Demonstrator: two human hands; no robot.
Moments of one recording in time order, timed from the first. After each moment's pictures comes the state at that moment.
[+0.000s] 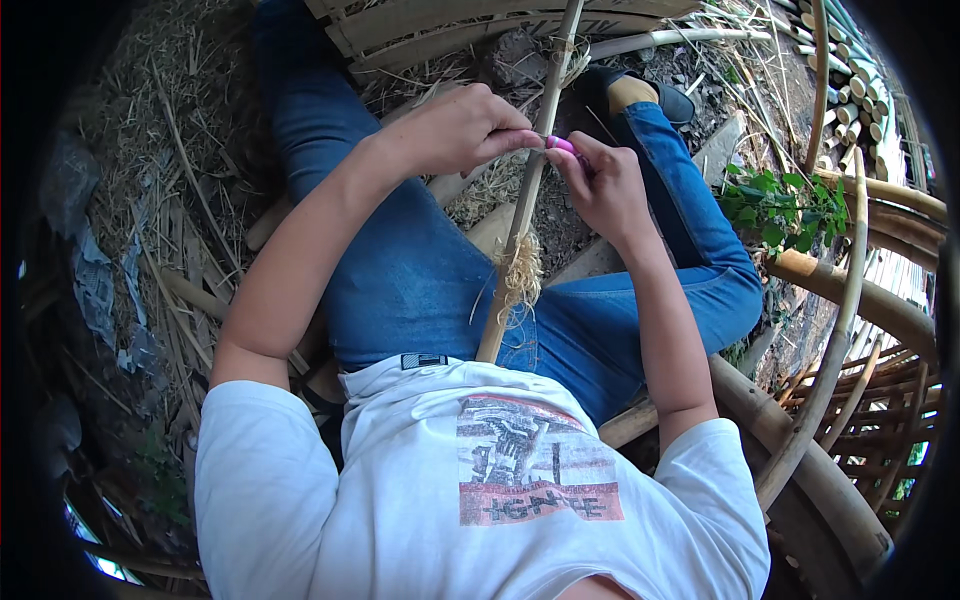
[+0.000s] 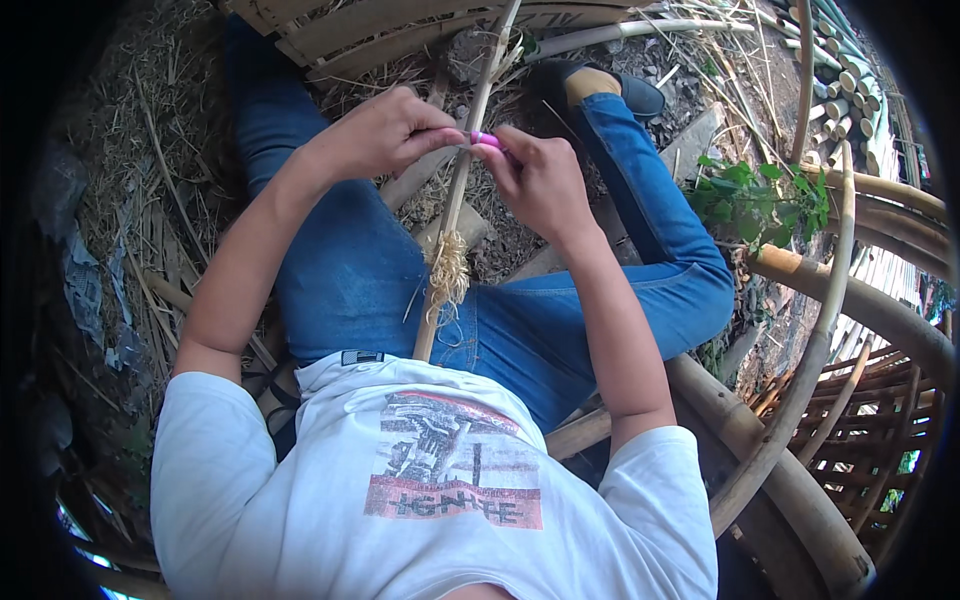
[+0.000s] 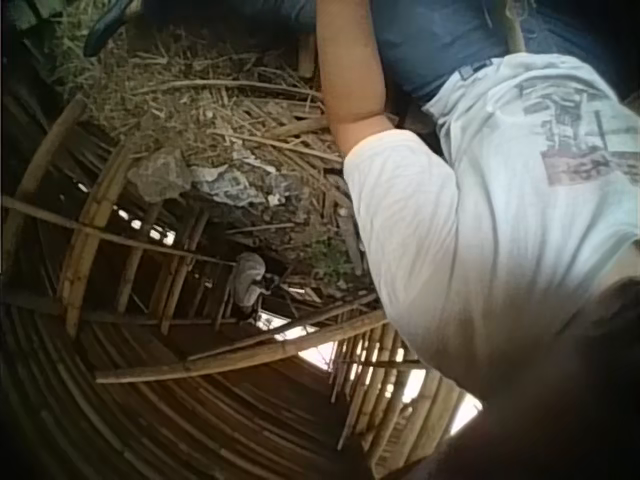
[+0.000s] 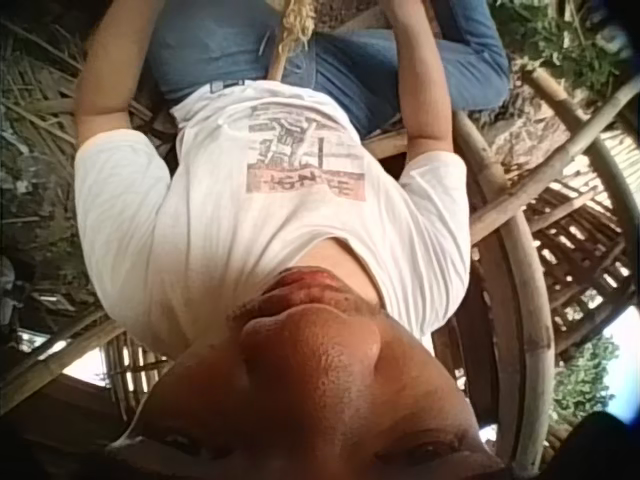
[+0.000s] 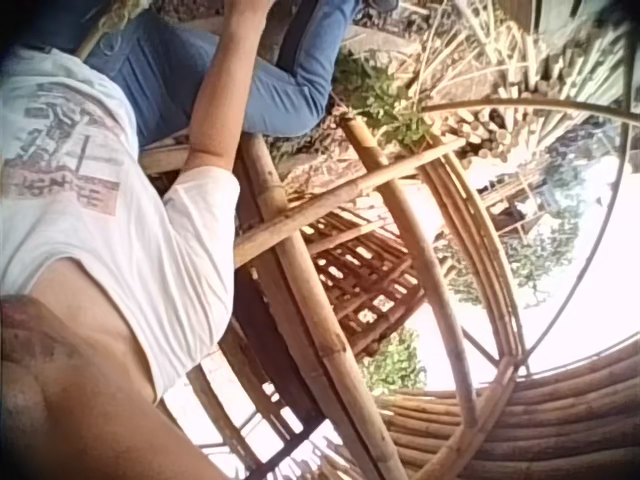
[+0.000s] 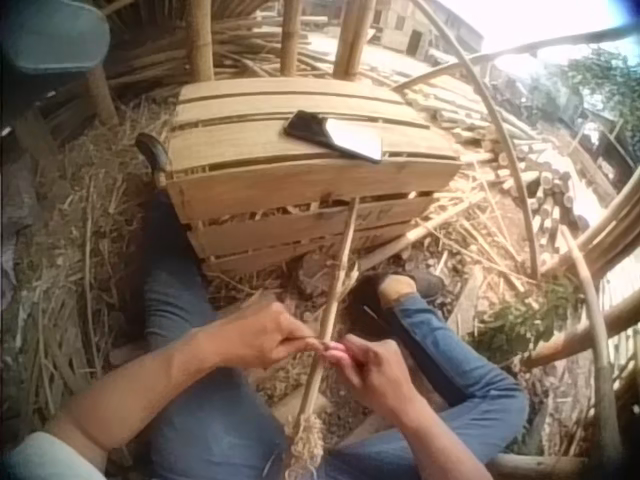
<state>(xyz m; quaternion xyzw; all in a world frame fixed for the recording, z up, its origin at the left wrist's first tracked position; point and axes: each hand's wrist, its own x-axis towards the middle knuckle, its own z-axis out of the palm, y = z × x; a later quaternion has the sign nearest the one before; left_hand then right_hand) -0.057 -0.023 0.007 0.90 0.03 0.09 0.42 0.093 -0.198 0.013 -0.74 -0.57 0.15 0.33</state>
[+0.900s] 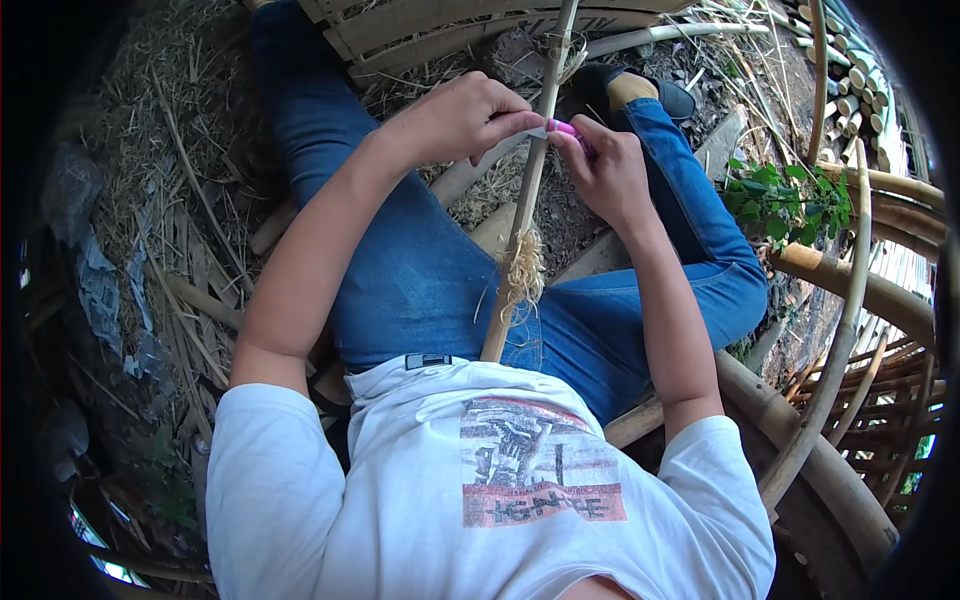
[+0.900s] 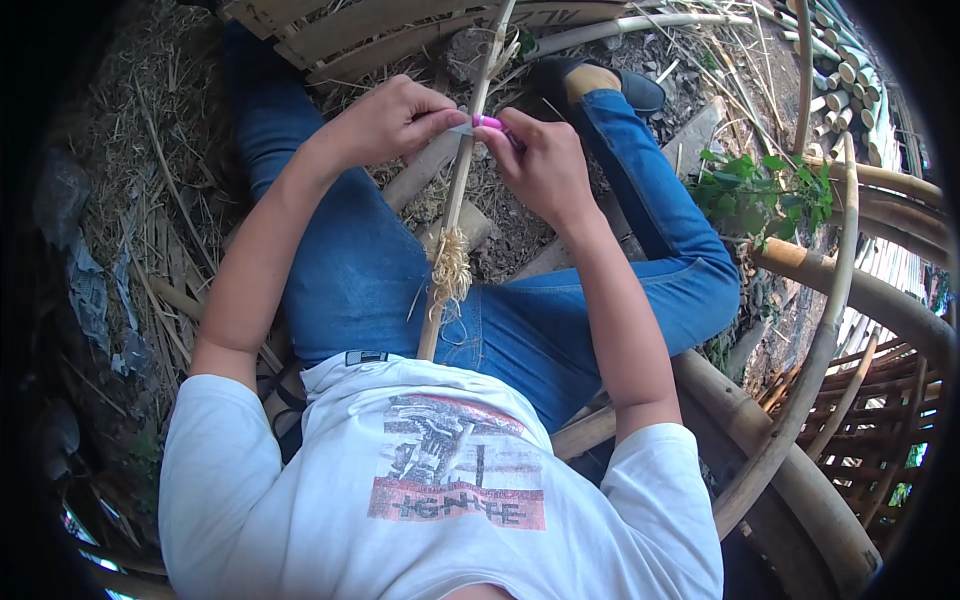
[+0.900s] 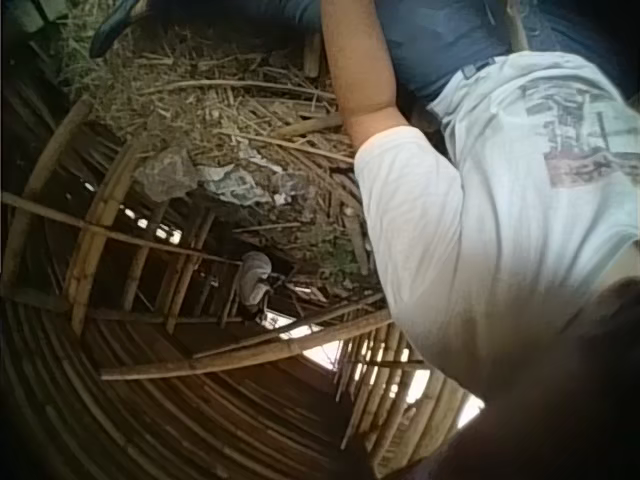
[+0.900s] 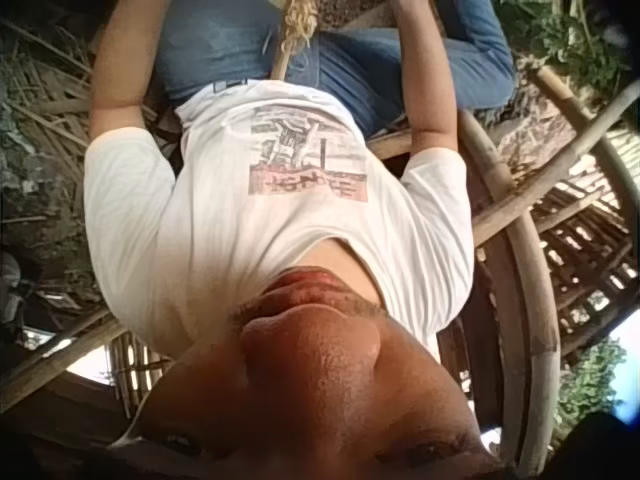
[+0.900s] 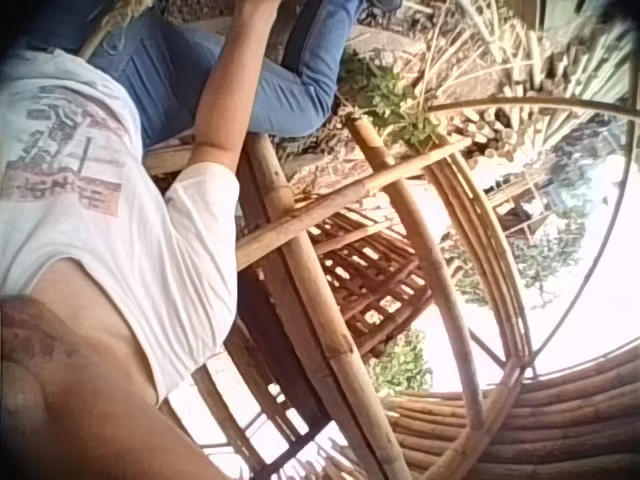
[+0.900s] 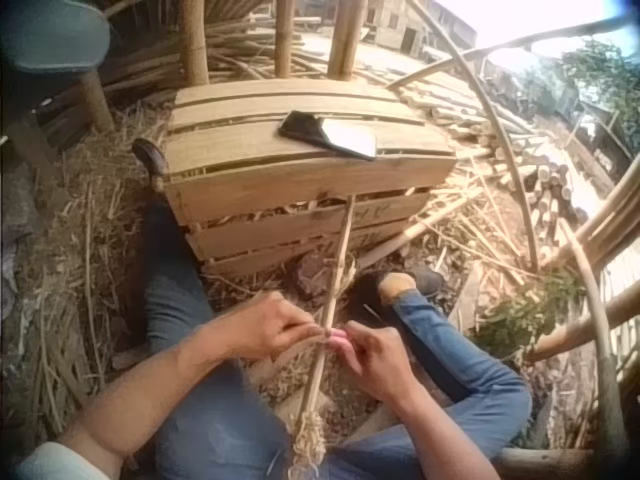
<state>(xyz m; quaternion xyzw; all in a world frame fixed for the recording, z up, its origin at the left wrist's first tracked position) -0.053 -0.018 0.011 0.87 0.09 0.05 0.48 0.095 -0.184 0.011 -0.73 -0.57 0.13 0.34</state>
